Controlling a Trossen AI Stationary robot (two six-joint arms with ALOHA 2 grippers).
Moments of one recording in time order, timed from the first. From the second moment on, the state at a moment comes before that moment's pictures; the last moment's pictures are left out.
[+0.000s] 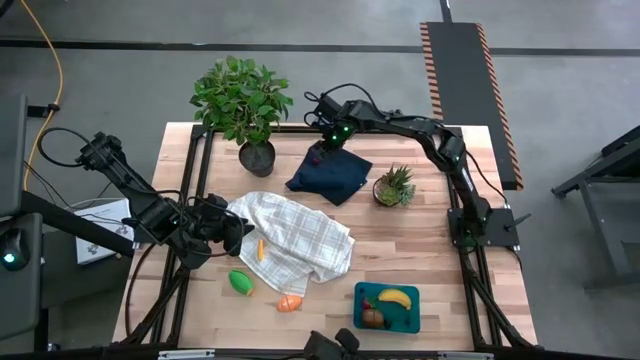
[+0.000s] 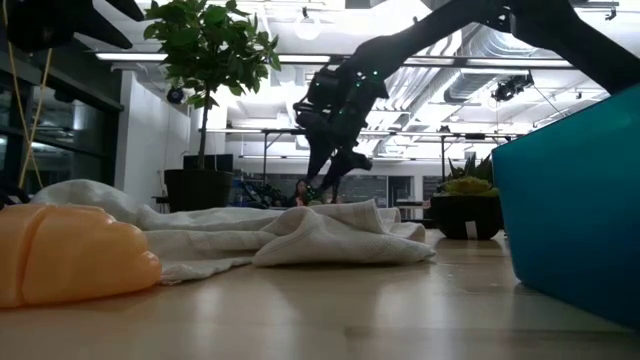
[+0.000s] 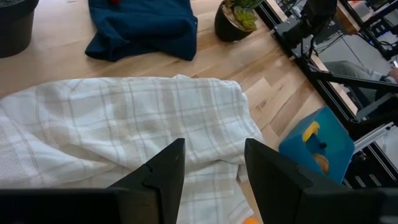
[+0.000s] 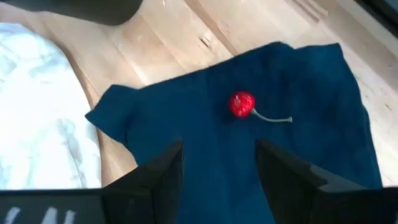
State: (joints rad) left arm -0.61 0.98 0.87 -0.89 -0.82 -1.53; right arm -0.52 2.22 1.93 -0.85 -0.27 0.26
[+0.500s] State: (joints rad) left arm -0.61 0.98 0.87 -0.89 -0.79 -1.55; right arm -0.52 2.25 1.93 -0.78 -0.28 0.29
